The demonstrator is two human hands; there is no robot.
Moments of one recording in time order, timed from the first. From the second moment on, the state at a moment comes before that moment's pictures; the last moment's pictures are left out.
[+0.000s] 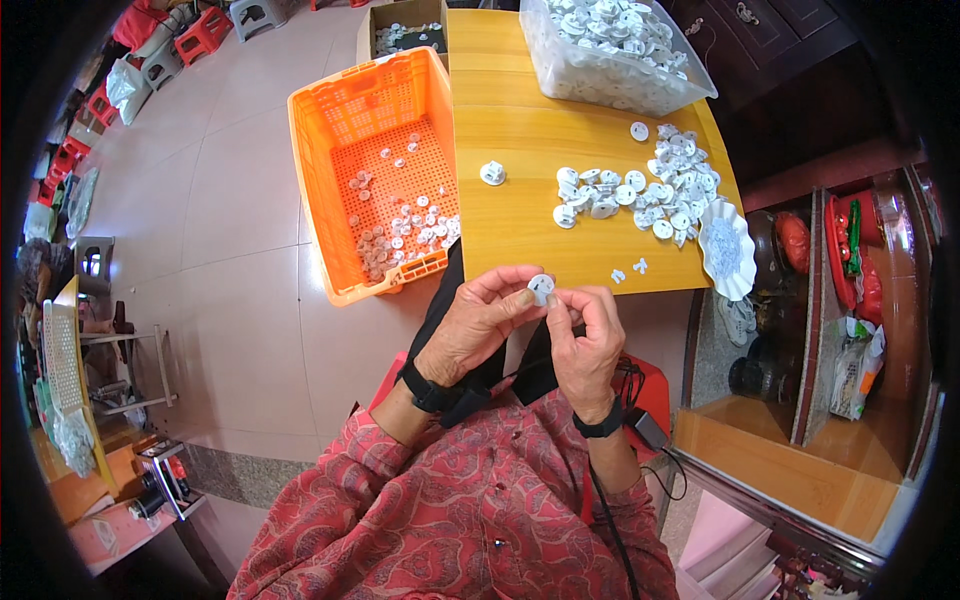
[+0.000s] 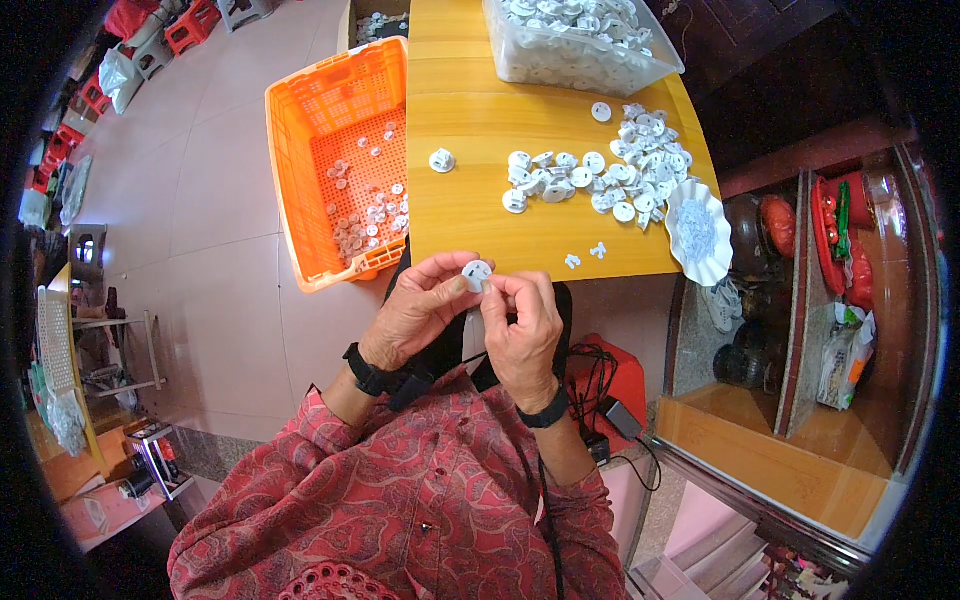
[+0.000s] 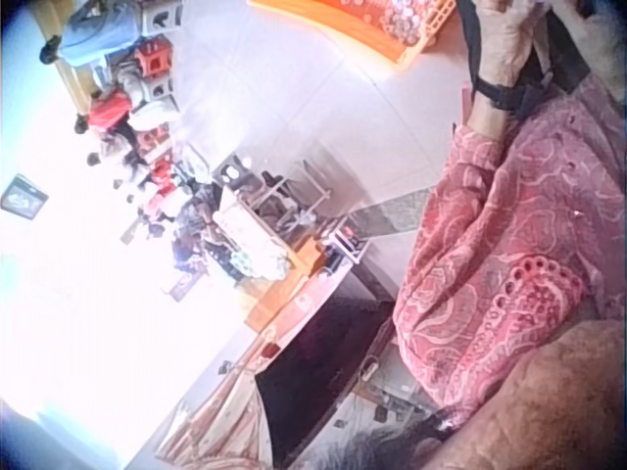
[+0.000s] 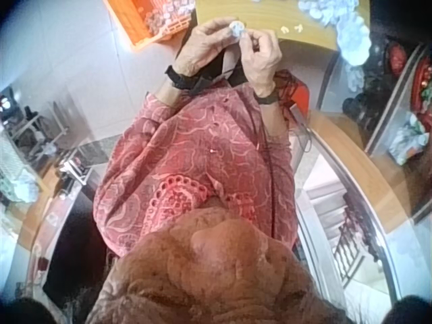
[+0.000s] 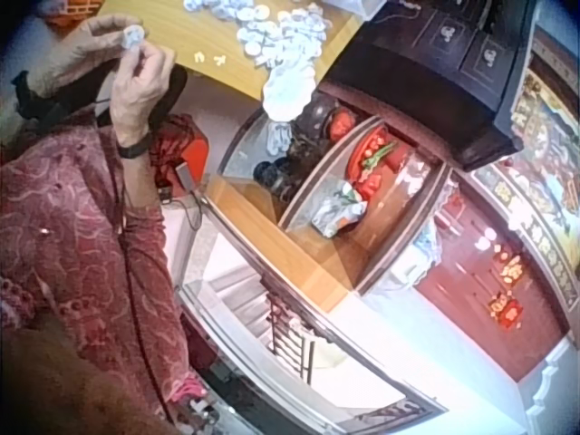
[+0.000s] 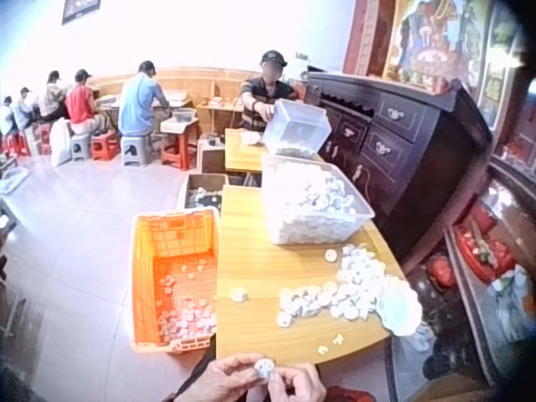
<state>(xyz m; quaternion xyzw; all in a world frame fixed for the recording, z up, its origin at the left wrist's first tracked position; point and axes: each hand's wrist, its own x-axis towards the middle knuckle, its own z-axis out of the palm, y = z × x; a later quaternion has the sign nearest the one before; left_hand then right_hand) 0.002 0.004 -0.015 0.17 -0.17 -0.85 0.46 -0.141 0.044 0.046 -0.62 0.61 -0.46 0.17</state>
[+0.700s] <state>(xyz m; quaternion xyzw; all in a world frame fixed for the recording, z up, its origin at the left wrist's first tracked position) 0.004 0.005 -0.009 0.24 -0.29 -0.79 0.48 -0.141 0.042 0.046 -0.65 0.58 -0.45 0.19</state>
